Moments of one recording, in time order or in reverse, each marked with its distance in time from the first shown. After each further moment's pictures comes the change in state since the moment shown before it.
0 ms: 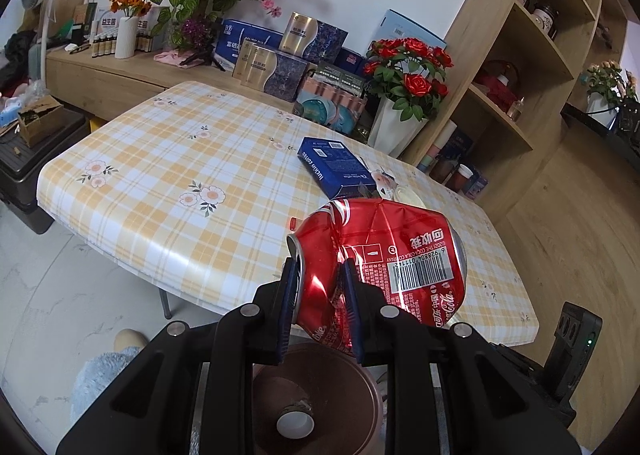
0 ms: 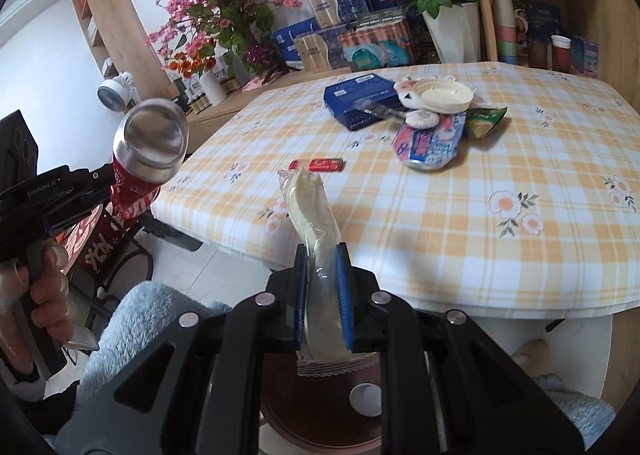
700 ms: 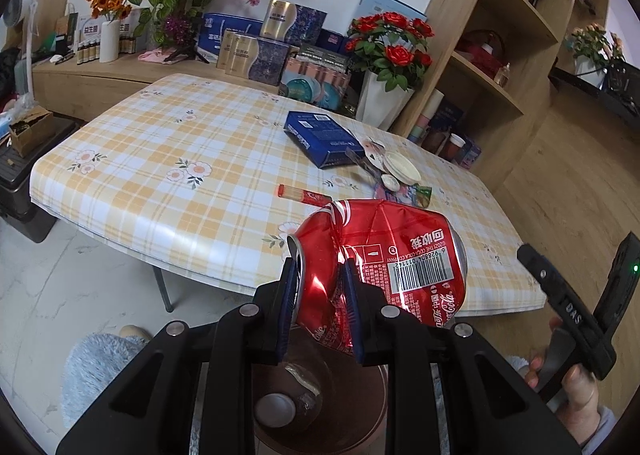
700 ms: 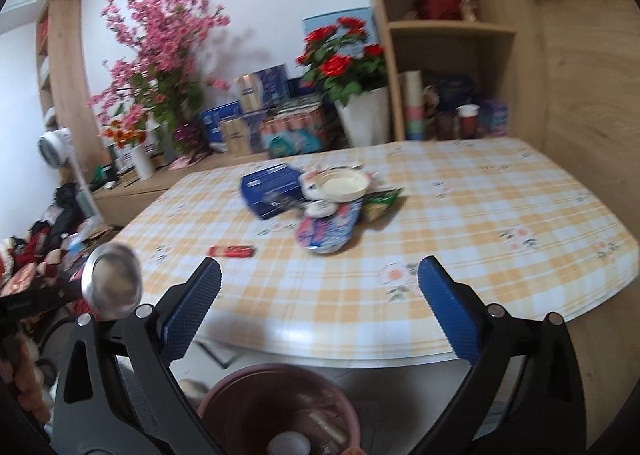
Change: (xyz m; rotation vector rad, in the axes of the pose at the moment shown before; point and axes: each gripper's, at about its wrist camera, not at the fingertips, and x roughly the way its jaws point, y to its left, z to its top) left arm 0.008 -0.015 -0.043 0.093 0.042 -0.012; right arm -0.059 -0.027 0.008 0.039 -0.345 -0.357
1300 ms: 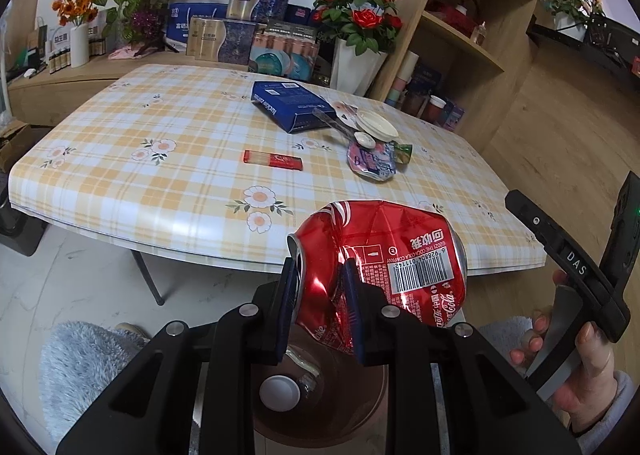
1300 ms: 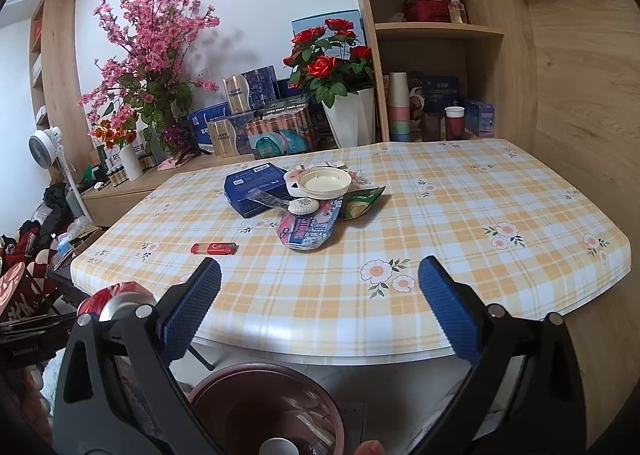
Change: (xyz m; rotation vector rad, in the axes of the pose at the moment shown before) left arm 0.024 -0.026 -0.029 0.094 0.073 -0.037; right arm 0.004 -0.008 -0.013 -0.007 0.008 0.011
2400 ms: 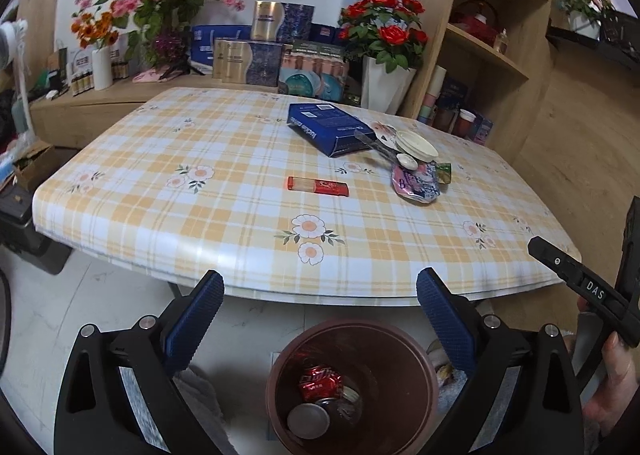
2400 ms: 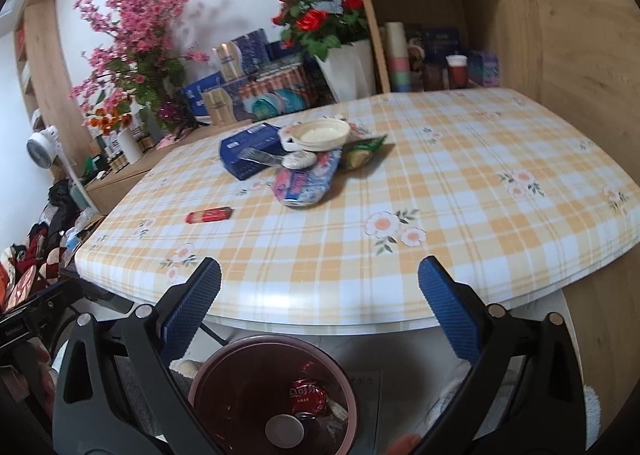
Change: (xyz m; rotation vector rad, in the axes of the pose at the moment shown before) left arm 0.008 0.027 0.014 0.038 -0.072 0.113; right arm 0.037 -0.018 -0.021 0.094 0.167 0.040
